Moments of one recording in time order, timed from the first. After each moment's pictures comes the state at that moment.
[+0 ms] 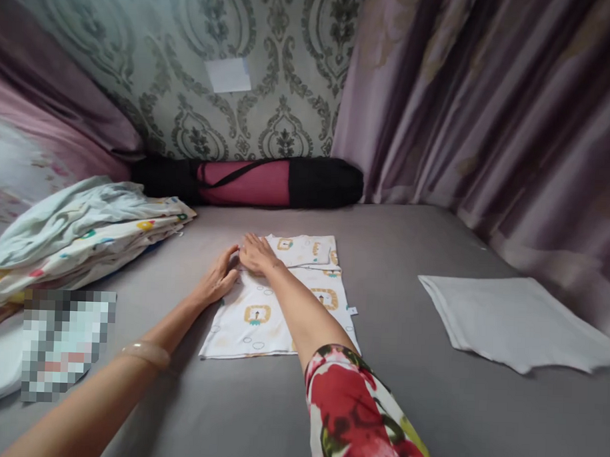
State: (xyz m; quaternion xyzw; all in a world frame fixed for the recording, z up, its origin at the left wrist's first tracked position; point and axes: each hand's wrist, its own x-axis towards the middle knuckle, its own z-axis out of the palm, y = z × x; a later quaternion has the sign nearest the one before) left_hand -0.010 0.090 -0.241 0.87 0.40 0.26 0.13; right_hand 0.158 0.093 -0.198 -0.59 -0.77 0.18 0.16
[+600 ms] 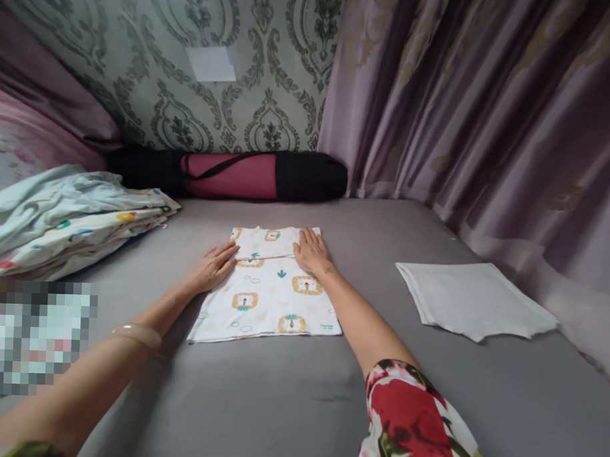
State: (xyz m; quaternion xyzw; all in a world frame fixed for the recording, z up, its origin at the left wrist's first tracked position) left_hand 0.000 0.074 -0.221 0.90 0.40 0.14 0.07; right_hand 0.300 0.012 -0.213 -0.74 -0.67 0.05 0.07
